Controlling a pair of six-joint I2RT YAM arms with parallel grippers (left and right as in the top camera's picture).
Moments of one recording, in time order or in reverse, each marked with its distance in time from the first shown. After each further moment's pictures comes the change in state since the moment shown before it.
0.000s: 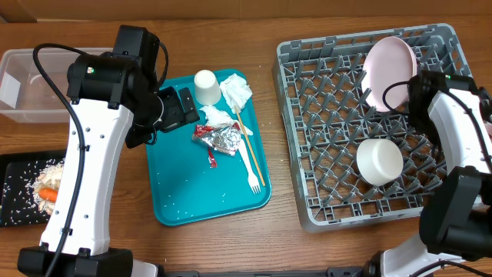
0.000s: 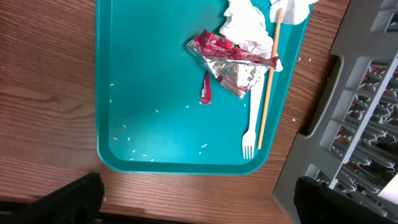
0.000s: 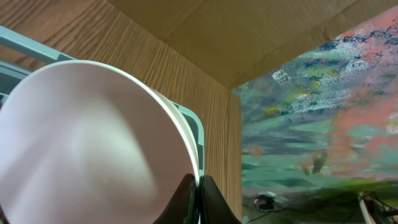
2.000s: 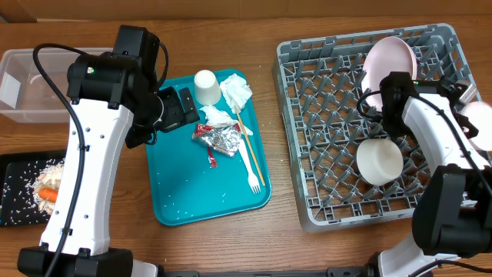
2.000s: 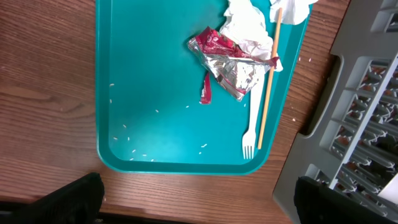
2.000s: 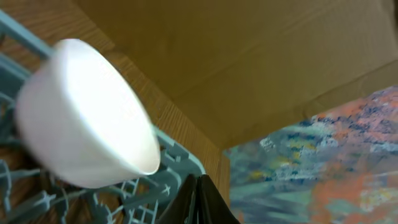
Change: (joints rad) left arm 0.000 0.000 0.000 0.000 0.000 0.000; right arm 0.130 -0.001 -0.093 0.200 0.240 -0.195
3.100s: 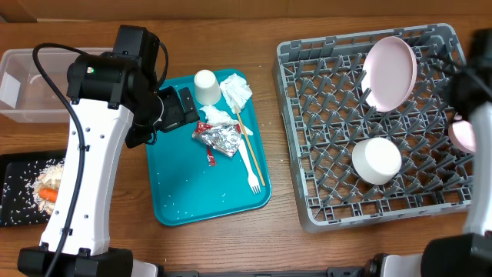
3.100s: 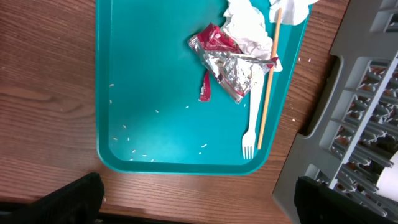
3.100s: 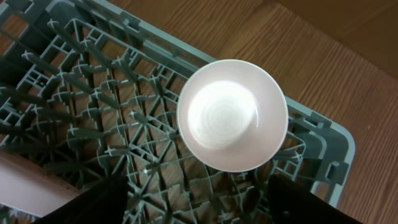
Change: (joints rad) left arm 0.000 0.000 0.002 0.000 0.000 0.000; right arm -0.243 -0.222 0.294 0.129 -0.961 -0.335
